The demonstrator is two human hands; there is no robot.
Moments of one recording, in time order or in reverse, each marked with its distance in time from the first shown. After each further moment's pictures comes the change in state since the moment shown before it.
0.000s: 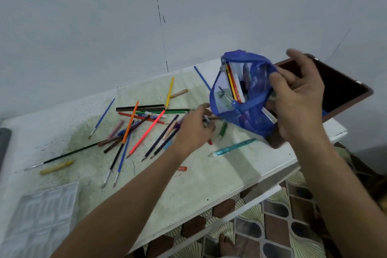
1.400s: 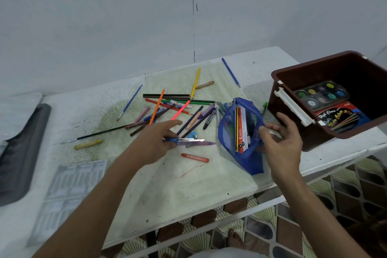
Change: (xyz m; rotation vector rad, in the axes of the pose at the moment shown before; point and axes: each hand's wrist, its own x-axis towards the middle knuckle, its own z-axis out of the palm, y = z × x) left_hand -0.085 -0.052 -0.119 0.329 -0.179 -0.225; right_hand -0.064 0.111 0.008 -0.003 -0.065 0.287
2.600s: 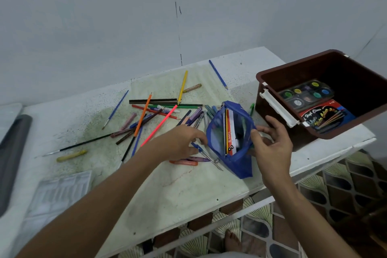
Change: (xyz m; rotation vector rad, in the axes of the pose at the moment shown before) left_hand 0.053 0.047 0.034 0.275 -0.234 0.465; right_hand 0.002 0.000 -0.007 -0.065 0.039 0.000
